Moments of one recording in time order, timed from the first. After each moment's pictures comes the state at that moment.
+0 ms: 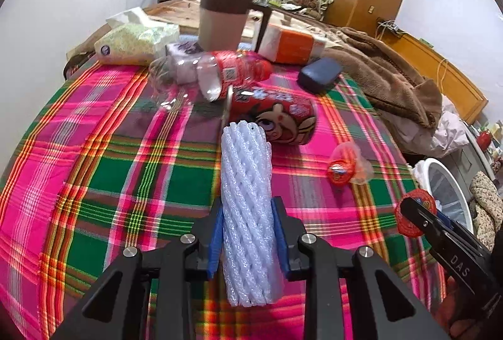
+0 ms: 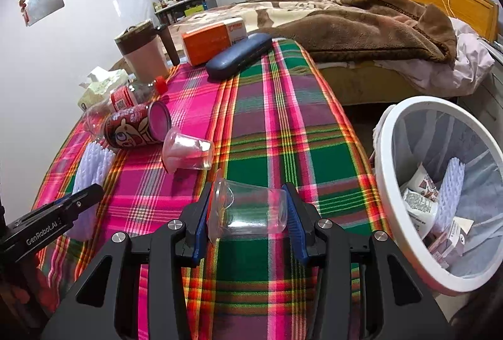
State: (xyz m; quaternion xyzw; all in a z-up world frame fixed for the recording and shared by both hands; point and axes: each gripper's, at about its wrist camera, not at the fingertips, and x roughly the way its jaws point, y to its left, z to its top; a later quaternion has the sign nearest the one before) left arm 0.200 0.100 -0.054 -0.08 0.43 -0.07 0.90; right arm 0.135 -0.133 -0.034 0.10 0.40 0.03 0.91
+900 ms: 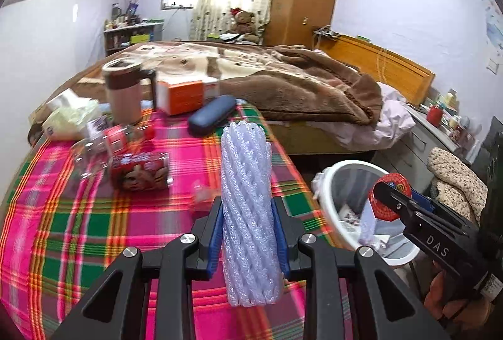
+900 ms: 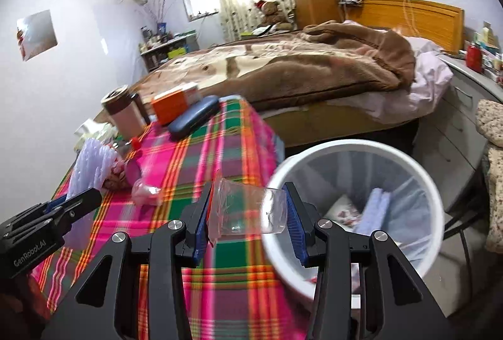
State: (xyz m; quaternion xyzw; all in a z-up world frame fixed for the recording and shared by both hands) left arm 0.151 -0.024 0.026 -0.02 0.34 -0.18 0.92; right arm 0.089 -0.228 0.020 0.11 0.32 -0.03 0.94
